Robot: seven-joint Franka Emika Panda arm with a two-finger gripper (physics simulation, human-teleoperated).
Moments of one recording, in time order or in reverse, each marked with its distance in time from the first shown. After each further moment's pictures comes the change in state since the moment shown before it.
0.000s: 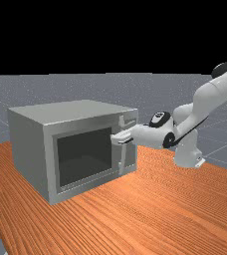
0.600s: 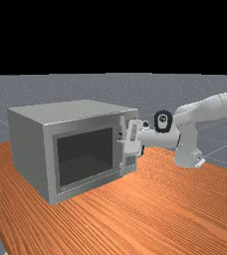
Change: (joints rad) arm 0.127 0.311 -0.165 -0.235 -0.593 0.655 -0.010
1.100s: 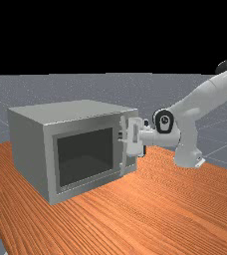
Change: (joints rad) arm 0.022 -0.328 0.011 -0.012 -0.460 -0.274 0.068
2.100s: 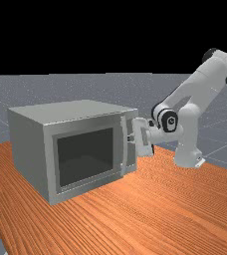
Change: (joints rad) arm 0.231 -0.320 -0.199 -0.211 -0.574 -0.214 -0.012
